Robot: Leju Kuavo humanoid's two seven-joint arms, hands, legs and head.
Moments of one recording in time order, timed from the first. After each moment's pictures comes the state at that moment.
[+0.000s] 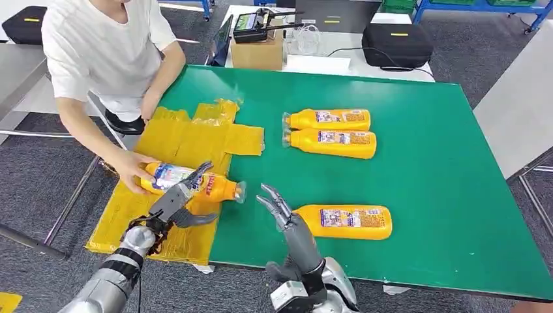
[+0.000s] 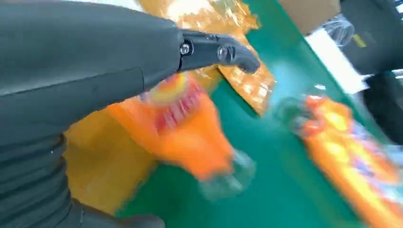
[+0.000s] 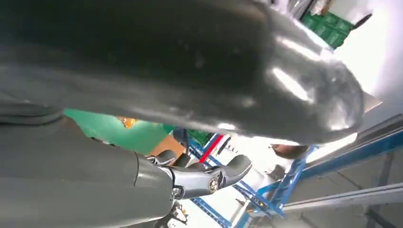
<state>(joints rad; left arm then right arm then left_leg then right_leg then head) -0.34 0.01 -0.13 -0.83 -0.38 -0.21 -0.55 -0.12 0.07 0.71 -1.27 0.50 -0.32 -0.70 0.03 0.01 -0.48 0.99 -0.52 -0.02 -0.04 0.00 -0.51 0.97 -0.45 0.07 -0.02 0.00</state>
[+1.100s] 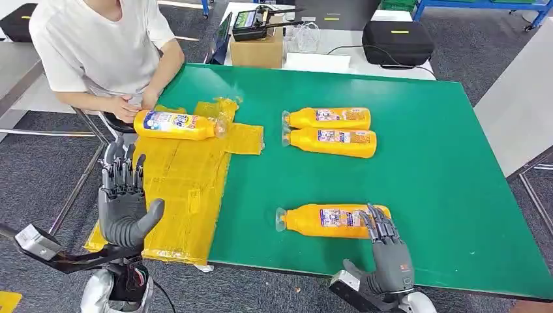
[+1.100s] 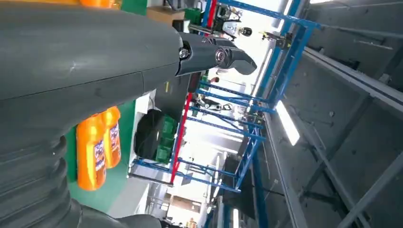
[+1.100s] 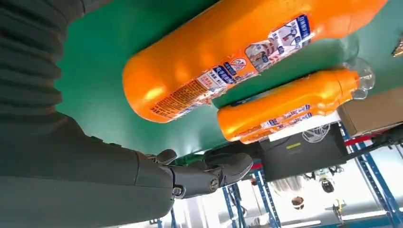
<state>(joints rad) 0.08 -0.21 0.02 -1.69 0.30 -0.30 -0.49 0.16 -0.15 0.31 -1.45 1.05 -0.45 -0.23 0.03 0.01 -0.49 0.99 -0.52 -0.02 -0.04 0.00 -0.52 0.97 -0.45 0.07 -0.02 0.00</state>
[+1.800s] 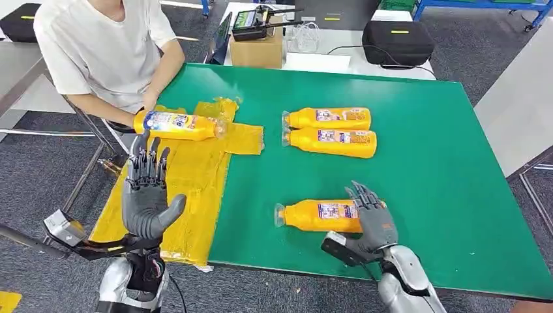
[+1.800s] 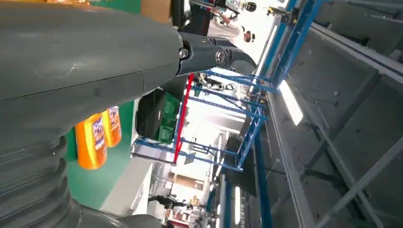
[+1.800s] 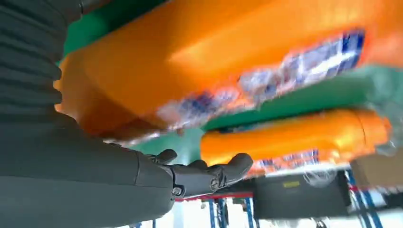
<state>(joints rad) 0.01 -0.22 -0.06 -1.61 0.28 -0.30 -0.50 -0.21 -0.11 0.35 -1.01 1.12 -0.34 -0.23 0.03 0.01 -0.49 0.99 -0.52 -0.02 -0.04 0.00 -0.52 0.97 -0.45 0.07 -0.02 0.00</state>
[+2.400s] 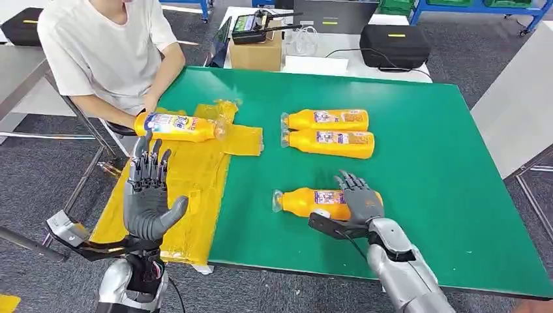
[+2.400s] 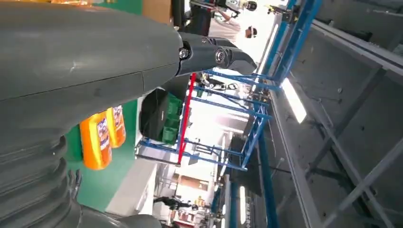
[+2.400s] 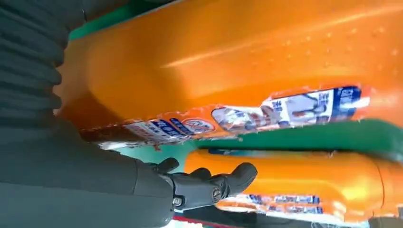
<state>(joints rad) 0.02 -0.22 -0.06 -1.61 0.25 -0.31 -0.49 -0.42 -0.10 0.47 -0.82 1.19 -0.10 -0.05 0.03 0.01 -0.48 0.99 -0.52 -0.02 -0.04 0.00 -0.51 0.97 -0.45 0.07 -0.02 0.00</state>
